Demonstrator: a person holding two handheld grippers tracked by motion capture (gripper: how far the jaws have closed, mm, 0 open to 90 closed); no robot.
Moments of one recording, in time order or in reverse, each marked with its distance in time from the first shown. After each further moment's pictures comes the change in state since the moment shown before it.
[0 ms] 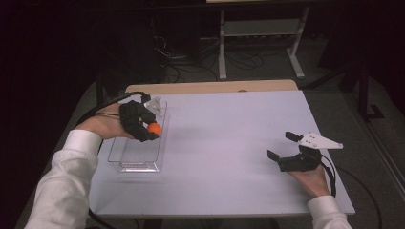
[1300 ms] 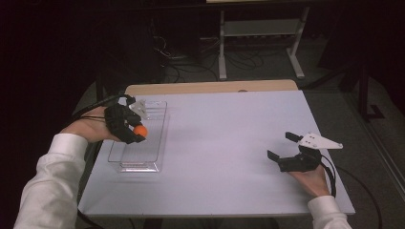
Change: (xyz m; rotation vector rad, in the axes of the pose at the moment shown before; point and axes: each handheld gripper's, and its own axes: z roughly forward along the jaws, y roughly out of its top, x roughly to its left) left arm 0.007 -0.034 0.002 0.037 -0.001 -0.050; right arm 0.000 0.000 0.000 0.005 -0.001 -0.002
